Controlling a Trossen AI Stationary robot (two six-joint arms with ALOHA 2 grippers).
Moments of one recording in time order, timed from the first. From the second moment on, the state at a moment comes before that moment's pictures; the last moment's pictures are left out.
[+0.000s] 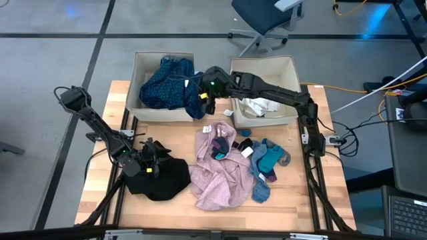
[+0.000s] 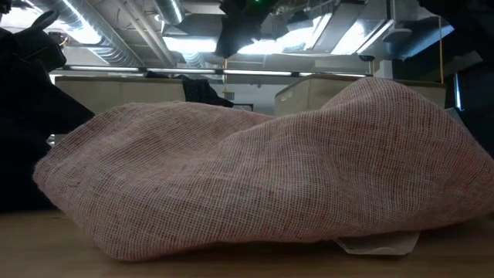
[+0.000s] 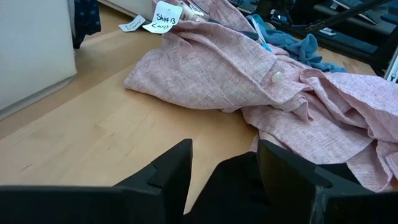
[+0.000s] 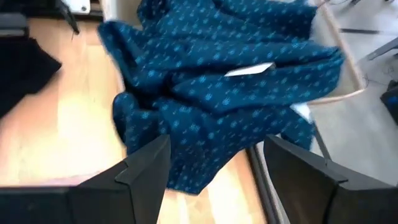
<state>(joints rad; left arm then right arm) -0.82 1.00 0.10 0.27 -1.01 -0.83 -0.22 2.06 2.22 -0.88 0.20 -0.23</state>
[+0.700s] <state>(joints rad) -0.82 1.00 0.10 0.27 -1.01 -0.83 -0.20 2.00 1.89 -0.69 0.22 -0.19</state>
